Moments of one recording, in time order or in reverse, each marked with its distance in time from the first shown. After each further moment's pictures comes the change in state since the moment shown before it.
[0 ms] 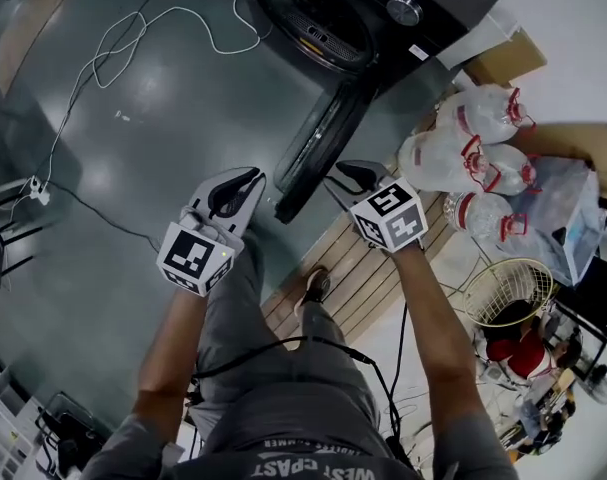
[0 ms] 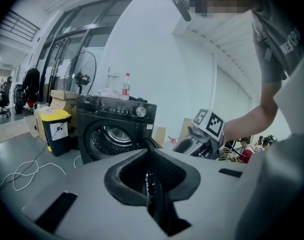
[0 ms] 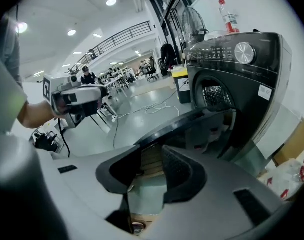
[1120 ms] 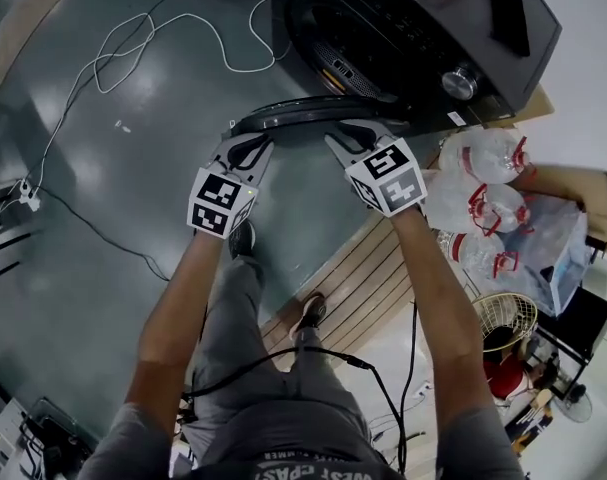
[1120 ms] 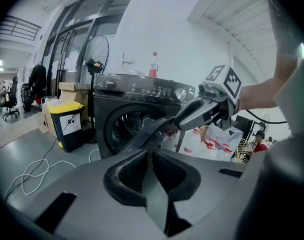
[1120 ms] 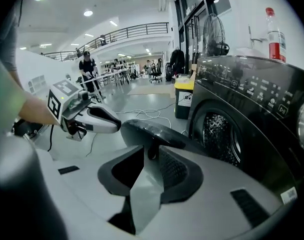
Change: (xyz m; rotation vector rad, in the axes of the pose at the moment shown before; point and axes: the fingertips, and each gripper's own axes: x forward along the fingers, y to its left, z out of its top) left arm 0.089 0.183 -0.048 -0.017 0.108 0.093; right arm 0.107 -0.071 0.160 -0.238 -0.014 -0.111
